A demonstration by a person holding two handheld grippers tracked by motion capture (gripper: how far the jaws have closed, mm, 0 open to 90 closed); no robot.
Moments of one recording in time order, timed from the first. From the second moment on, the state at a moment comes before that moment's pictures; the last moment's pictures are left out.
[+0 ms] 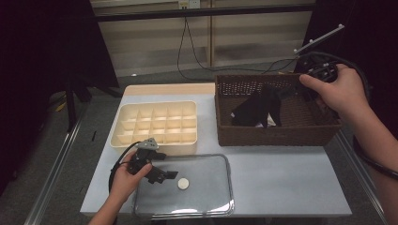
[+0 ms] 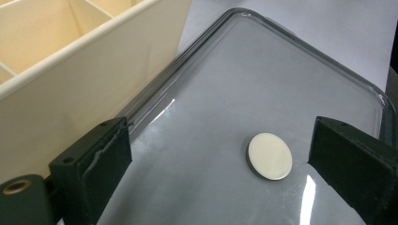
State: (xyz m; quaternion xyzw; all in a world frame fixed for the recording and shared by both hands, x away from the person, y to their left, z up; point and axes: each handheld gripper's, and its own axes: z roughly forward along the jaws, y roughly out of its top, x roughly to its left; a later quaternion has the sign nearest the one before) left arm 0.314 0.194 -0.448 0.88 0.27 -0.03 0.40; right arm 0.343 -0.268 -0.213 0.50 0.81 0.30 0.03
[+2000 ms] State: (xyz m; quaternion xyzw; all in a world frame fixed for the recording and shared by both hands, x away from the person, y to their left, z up) left arm 0.316 0.192 -0.452 0.88 0.27 -0.04 0.40; right arm 0.427 -0.251 -0.342 0.52 0.81 0.25 0.05
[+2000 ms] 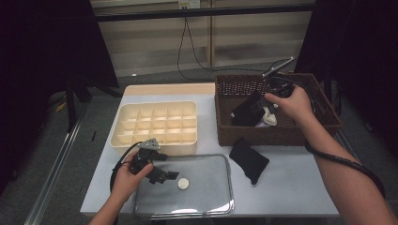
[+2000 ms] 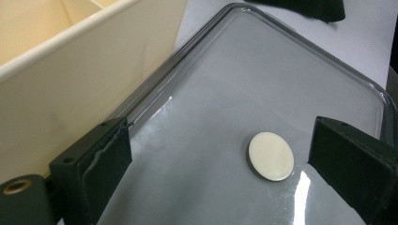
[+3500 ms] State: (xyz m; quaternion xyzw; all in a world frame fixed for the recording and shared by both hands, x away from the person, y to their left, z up) left arm 0.317 0.202 -0.452 0.87 0.28 -0.03 0.40; right arm 0.472 -0.241 -0.394 0.52 0.83 0.23 0.03
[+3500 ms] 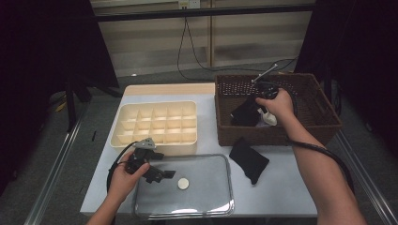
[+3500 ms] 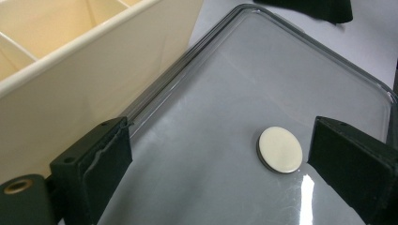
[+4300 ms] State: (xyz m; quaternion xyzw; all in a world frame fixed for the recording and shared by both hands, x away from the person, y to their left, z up) left arm 0.314 0.198 -0.451 0.87 0.27 -0.03 0.40; right arm 0.428 -0.249 -0.309 0.49 0.84 0.24 0.02
